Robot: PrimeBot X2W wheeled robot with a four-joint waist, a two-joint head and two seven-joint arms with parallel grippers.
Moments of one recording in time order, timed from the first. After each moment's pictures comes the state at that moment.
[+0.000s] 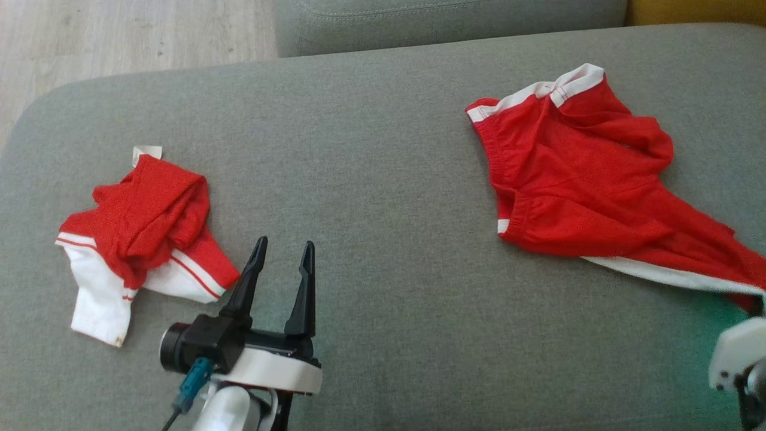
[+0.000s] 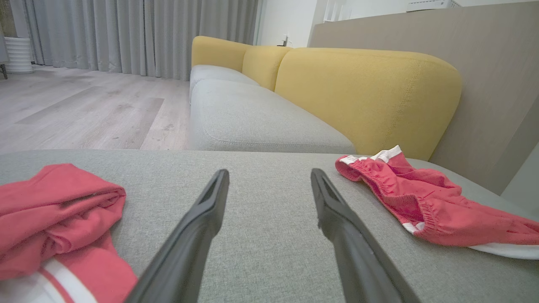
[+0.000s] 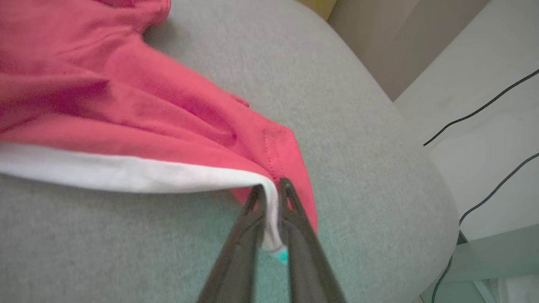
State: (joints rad) left arm -0.12 0.05 -0.33 0.24 -0.27 -0.03 -0.25; right arm -0.11 -0.04 -0.53 0.37 -0.33 0.13 0.17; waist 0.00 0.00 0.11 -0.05
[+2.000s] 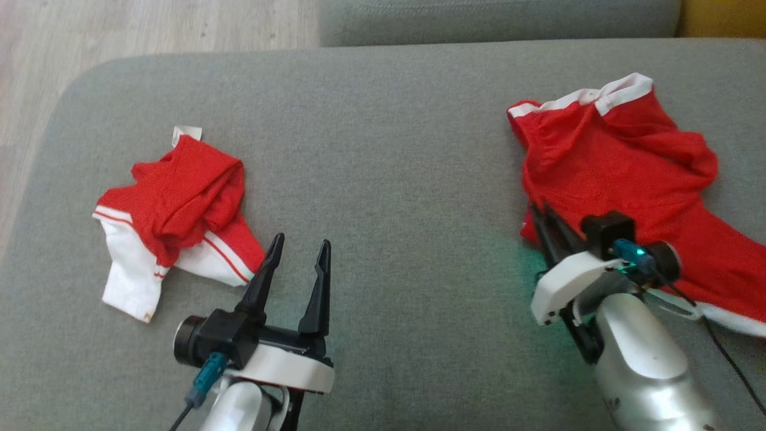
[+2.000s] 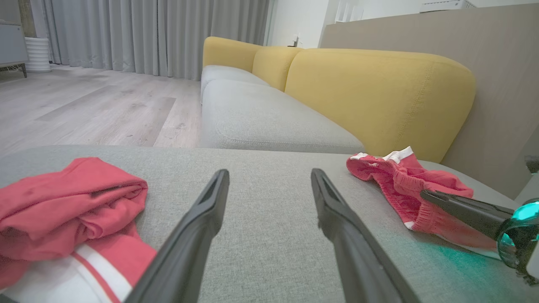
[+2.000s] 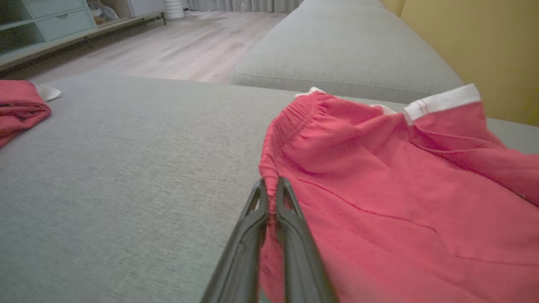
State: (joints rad) left arm -0.14 0.05 -0.38 0.25 -0.28 -0.03 -0.25; right arm -0.44 -0.07 0.18 0.78 0.03 0.13 -0.19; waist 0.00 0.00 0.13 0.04
